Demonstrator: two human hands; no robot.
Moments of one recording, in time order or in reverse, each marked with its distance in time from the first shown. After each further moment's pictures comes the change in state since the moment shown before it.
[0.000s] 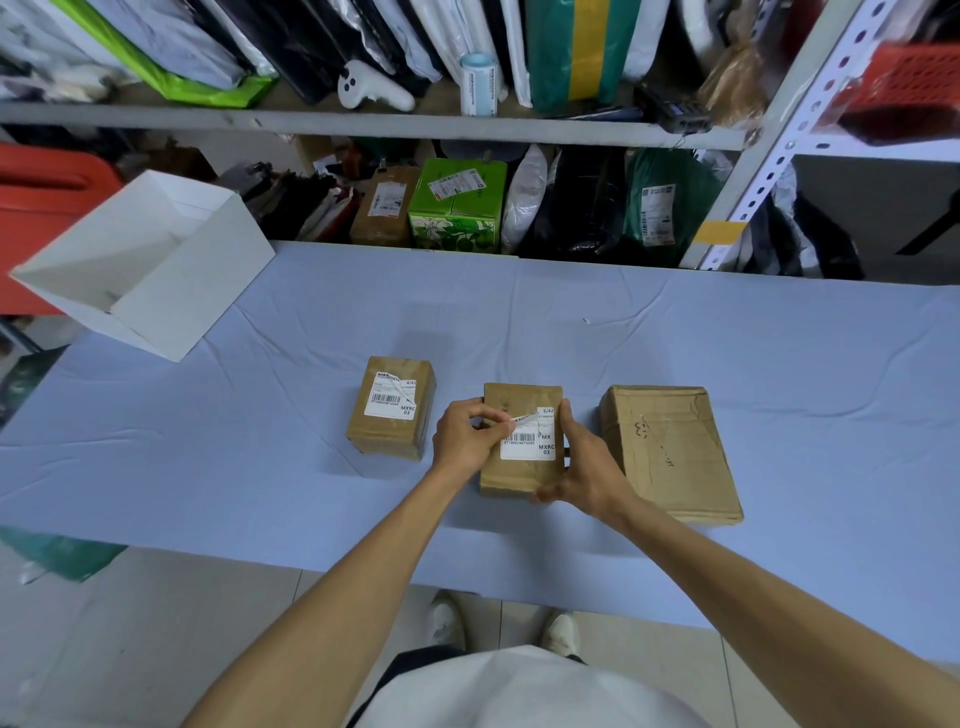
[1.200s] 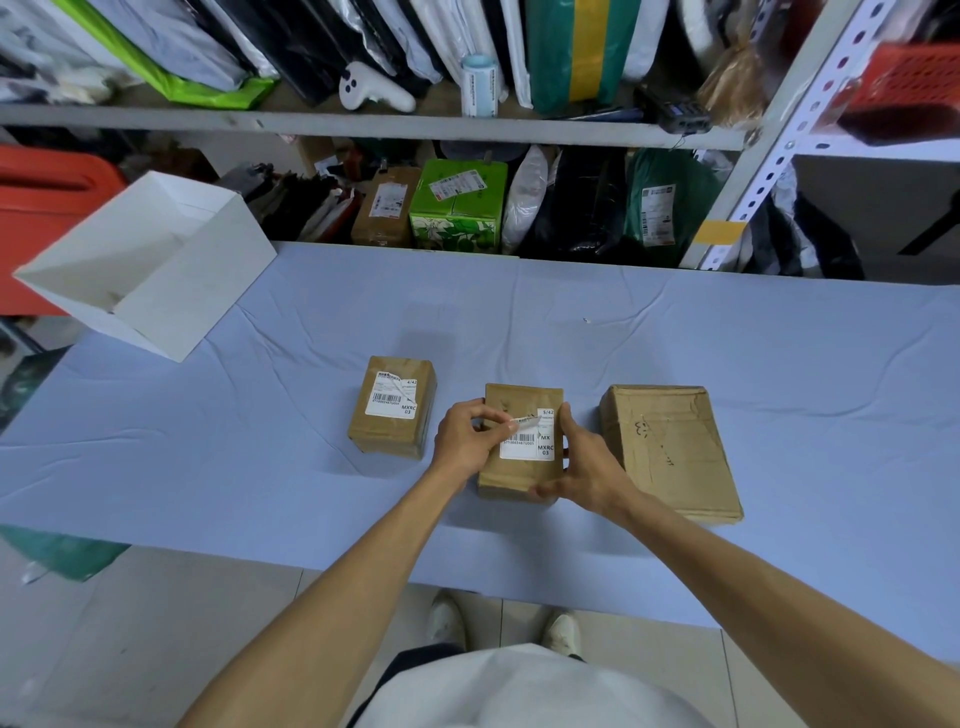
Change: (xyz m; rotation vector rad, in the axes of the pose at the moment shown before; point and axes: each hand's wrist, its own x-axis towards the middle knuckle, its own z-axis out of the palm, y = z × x) left_hand -0.004 0.000 -0.002 -0.059 -0.045 0.018; right_hand 0.001 -0.002 -0.003 0.096 -0.051 0.046
